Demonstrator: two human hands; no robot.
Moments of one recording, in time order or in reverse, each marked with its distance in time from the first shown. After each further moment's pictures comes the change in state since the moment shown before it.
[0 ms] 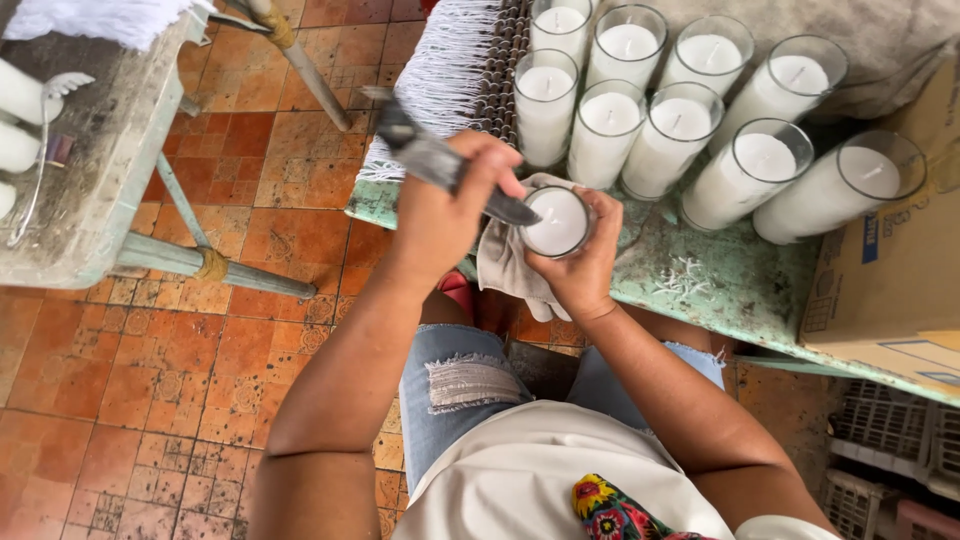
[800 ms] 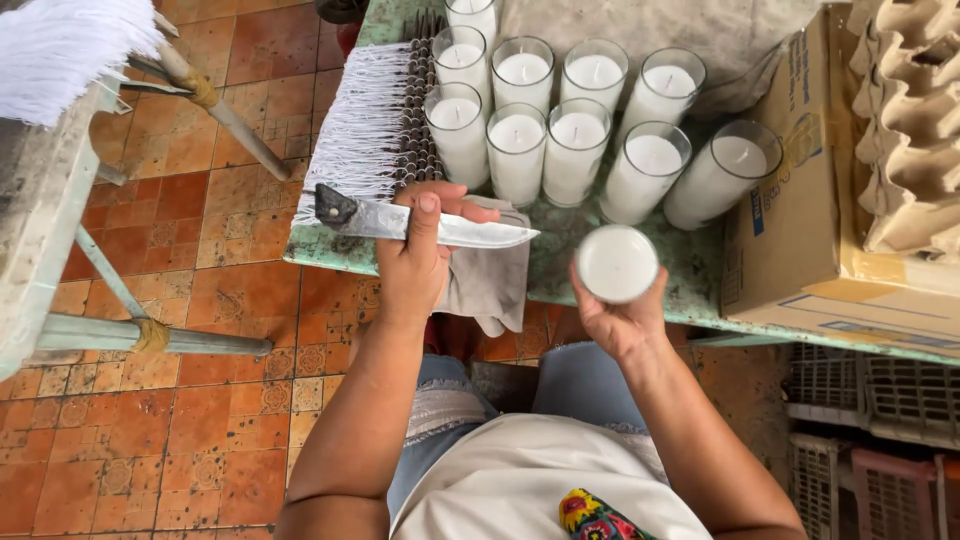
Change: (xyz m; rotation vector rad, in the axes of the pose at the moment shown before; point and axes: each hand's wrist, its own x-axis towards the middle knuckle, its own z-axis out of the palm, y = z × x) left_hand -0.024 0.000 0.066 -0.773 0.159 -0.135; right_hand 0.000 -0.016 -0.129 1.274 0.759 1.462
